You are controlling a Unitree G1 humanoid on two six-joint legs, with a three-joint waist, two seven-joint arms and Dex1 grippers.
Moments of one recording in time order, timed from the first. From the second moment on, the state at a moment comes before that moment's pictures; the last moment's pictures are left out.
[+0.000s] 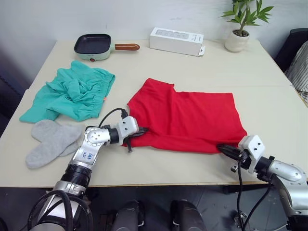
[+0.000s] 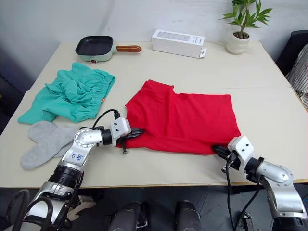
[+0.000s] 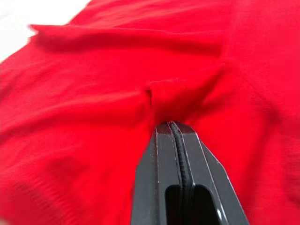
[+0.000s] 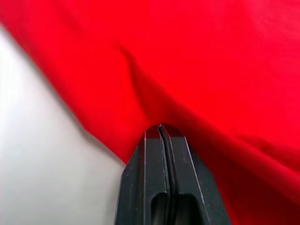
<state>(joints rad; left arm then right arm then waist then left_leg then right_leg) -0.54 0.45 -0.14 0.38 -0.03 -0.12 -0.78 0.02 -0.68 -0.22 0.02 0.29 0.07 0.86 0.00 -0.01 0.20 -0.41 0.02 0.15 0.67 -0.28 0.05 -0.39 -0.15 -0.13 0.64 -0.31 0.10</state>
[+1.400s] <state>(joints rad) -0.28 0.62 0.00 0.09 -0.21 0.04 -0.90 0.10 -0.78 -0.44 0.27 0.40 -0.07 0.94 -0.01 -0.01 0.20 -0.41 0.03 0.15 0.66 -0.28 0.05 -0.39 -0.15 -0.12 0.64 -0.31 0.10</state>
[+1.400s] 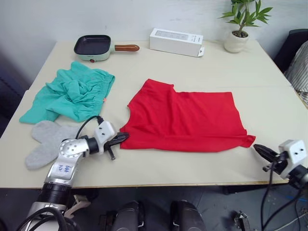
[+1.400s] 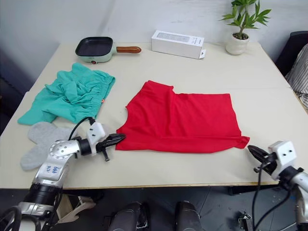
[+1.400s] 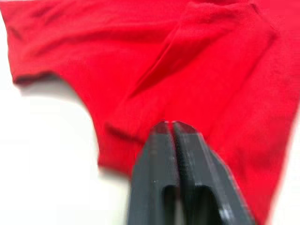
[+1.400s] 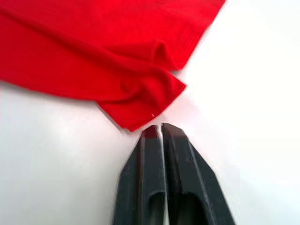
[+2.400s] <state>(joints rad) -0.35 0.70 -0.16 0.13 0.12 -0.30 -0.85 -0.07 -0.87 -0.19 0.47 -0.11 -0.57 0.68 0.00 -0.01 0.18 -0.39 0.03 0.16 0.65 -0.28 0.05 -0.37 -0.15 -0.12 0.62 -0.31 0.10</state>
